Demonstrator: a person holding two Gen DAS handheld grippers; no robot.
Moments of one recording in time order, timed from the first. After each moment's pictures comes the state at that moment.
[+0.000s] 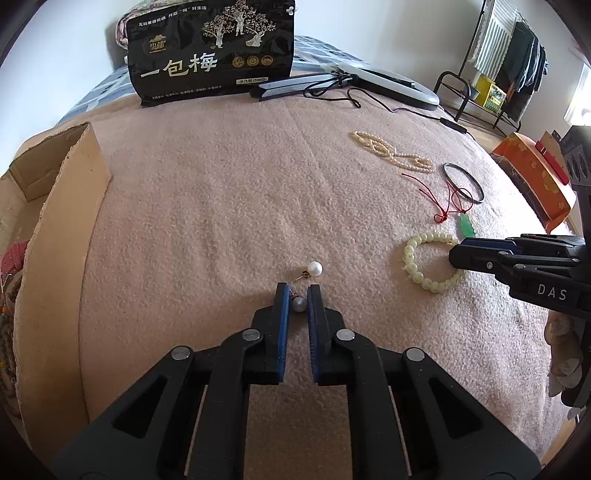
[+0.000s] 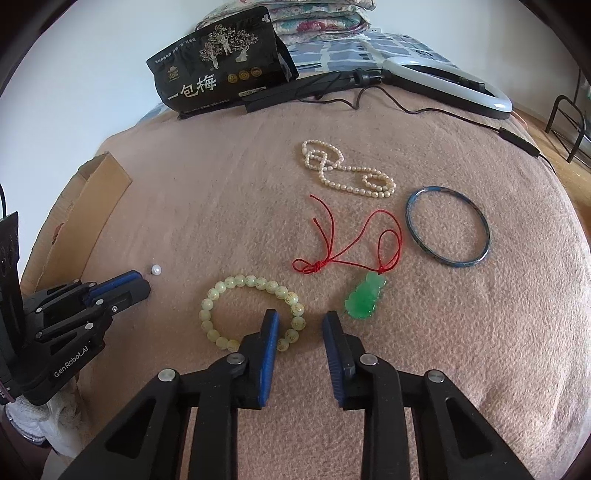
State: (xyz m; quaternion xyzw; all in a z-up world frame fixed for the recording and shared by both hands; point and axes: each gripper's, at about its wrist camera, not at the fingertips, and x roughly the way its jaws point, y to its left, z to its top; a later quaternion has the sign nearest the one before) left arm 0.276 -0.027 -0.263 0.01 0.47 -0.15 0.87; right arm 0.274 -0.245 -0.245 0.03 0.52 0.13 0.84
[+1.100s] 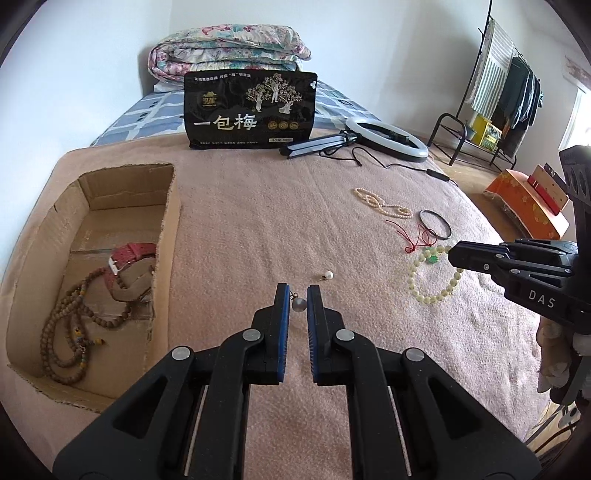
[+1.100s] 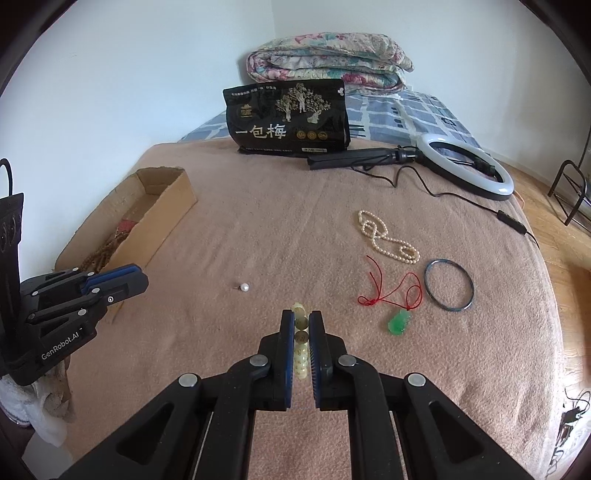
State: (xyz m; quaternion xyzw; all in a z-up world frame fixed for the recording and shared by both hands) left arm 0.215 0.029 -0.185 -0.03 0.41 -0.14 0.90; right arm 0.222 -0.193 -0.163 -0.04 0.44 0.16 0.88
